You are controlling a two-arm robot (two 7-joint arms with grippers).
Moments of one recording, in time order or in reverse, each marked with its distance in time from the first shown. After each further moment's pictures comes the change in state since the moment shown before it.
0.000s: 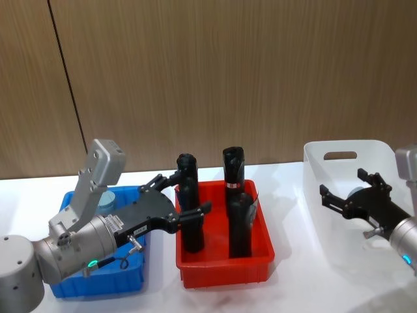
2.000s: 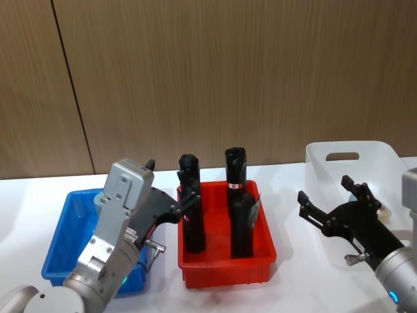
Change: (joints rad) left arm 0.166 -0.034 0.087 -0.217 0.190 -0.065 0.650; right arm -0.255 -0.036 -0.026 -0.374 0.034 -0.022 -0.145
